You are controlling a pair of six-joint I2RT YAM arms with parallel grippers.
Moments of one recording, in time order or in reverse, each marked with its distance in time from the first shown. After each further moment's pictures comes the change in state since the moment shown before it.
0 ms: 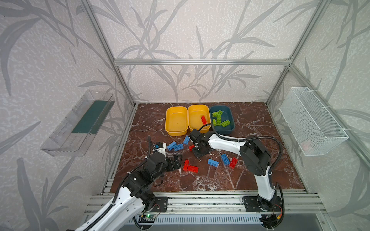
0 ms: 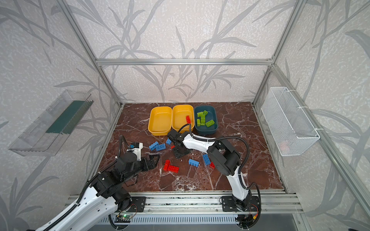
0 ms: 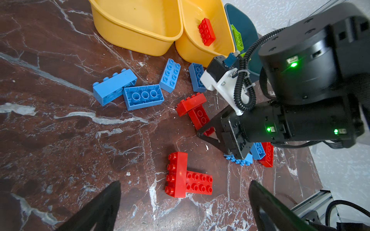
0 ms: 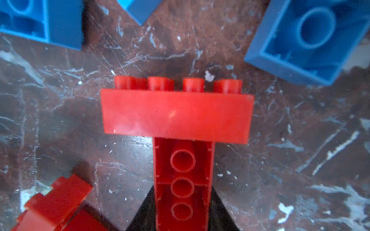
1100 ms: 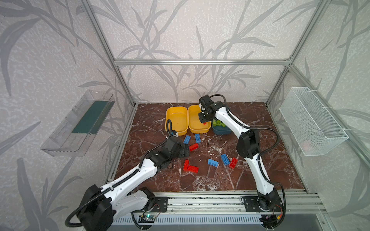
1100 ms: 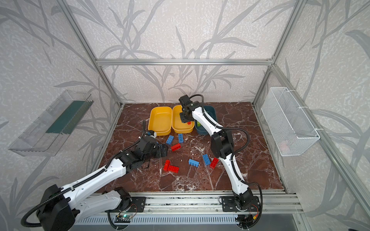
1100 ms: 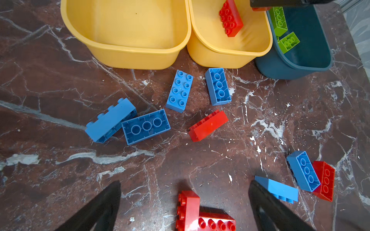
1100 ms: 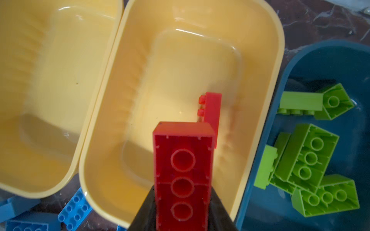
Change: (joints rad) left arm 0.004 0.571 0.264 0.119 -0.098 0.151; right arm -0.315 0.426 0.998 -0.302 0.051 -0.181
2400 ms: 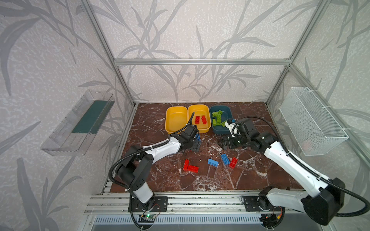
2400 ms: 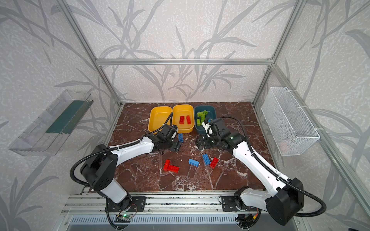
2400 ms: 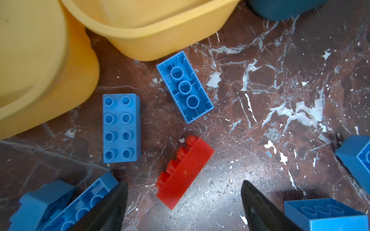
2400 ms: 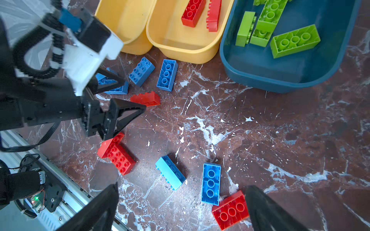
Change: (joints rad) left arm 0.001 0.558 0.306 0.040 0.145 0.357; right arm -0.023 -1.296 -1.405 0.283 -0.199 0.075
